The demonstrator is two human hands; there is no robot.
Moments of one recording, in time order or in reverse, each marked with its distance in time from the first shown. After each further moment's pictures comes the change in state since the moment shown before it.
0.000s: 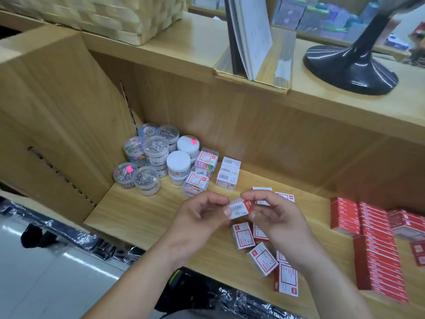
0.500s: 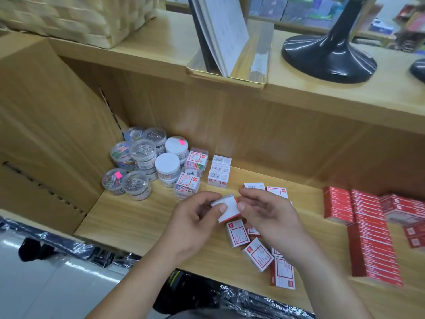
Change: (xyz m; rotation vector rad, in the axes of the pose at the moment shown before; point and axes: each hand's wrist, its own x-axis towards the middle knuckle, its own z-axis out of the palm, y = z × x) left_hand 0.016 -0.017 -0.001 0.320 0.009 0.188; right_hand 0.004 0.010 -0.003 -0.113 0.132 0.055
